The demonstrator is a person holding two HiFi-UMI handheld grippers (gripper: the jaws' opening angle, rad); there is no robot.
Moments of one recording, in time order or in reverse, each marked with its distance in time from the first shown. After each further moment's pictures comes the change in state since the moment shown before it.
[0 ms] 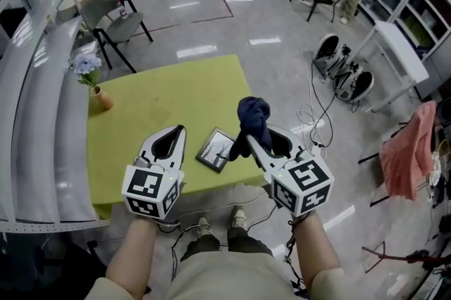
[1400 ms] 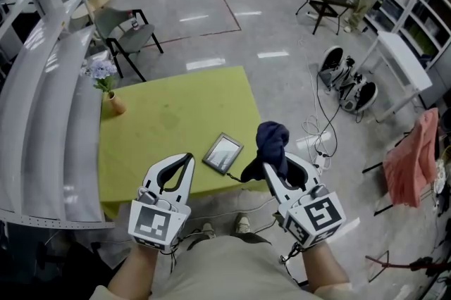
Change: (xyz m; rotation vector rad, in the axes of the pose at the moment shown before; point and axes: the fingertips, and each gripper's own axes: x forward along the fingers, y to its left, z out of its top) left arm -0.083 -0.061 0.036 0.138 -0.082 -0.031; right arm -0.087 0.035 0.012 -0.009 -0.126 -0.031
